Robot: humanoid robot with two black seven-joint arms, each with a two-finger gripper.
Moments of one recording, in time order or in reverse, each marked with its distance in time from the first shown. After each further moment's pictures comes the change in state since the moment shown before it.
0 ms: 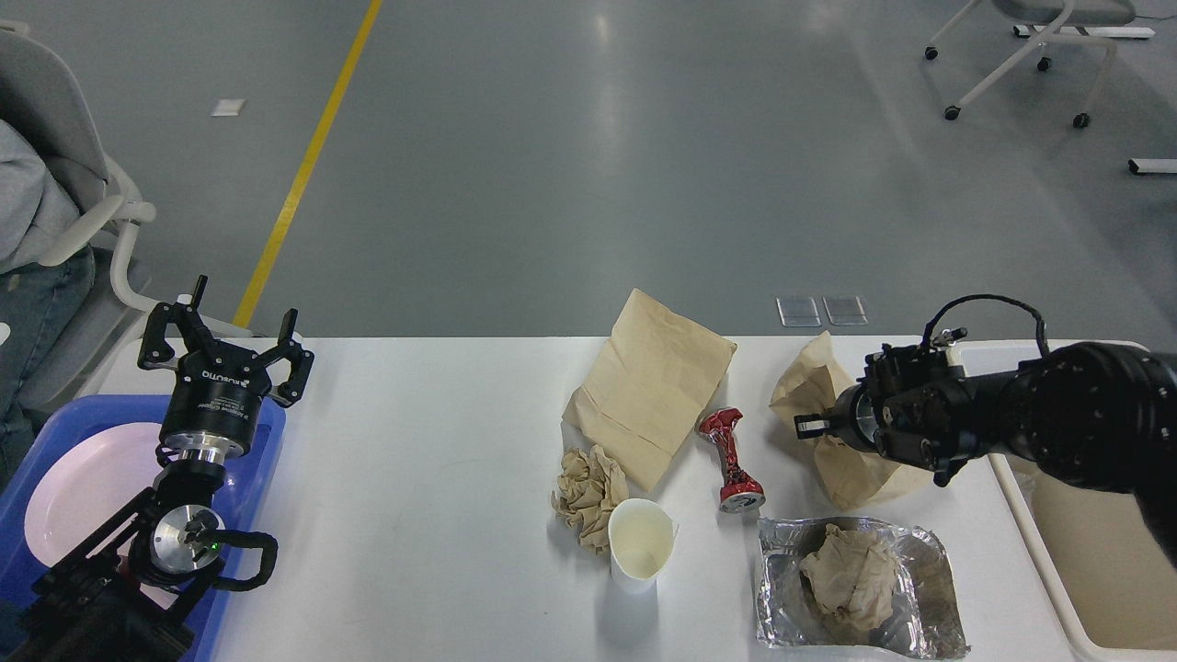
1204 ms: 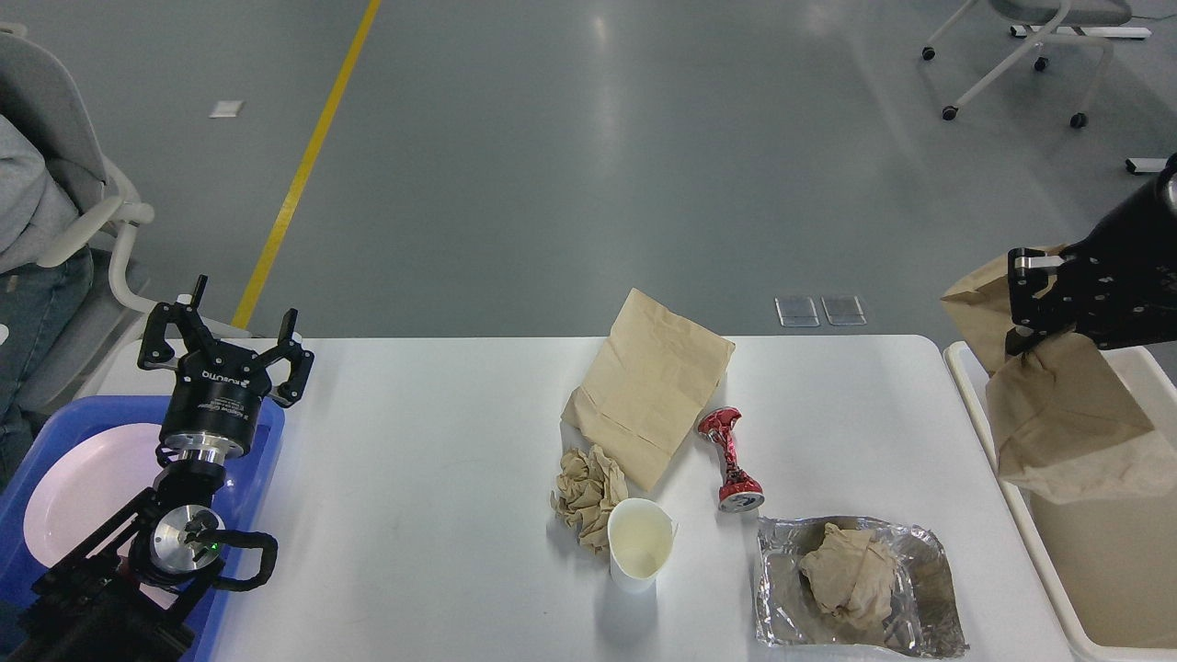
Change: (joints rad) left arm 0.000 0.000 0.000 0.000 0.000 0.000 0.000; right arm 1.070 -0.399 -0.285 0.674 0.237 0.708 -0.030
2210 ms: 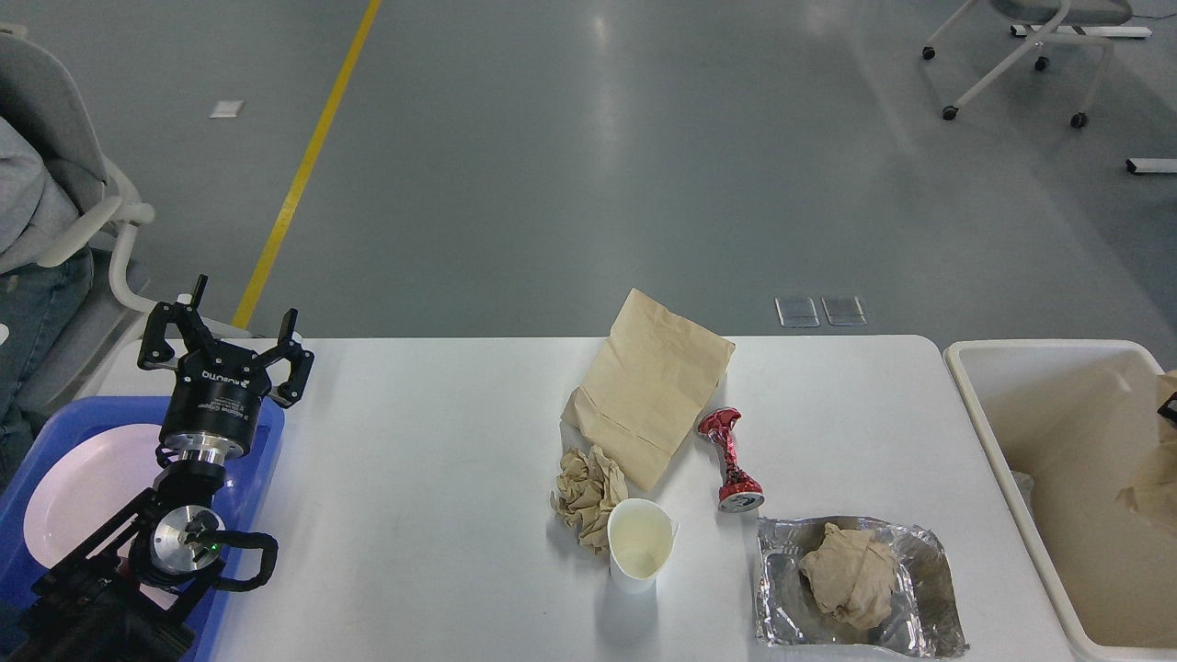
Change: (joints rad) left arm 0.000 0.000 0.000 0.000 0.000 0.000 0.000; right arm -1.268 -0.229 0.528 -0.747 0.009 -0.855 0.003
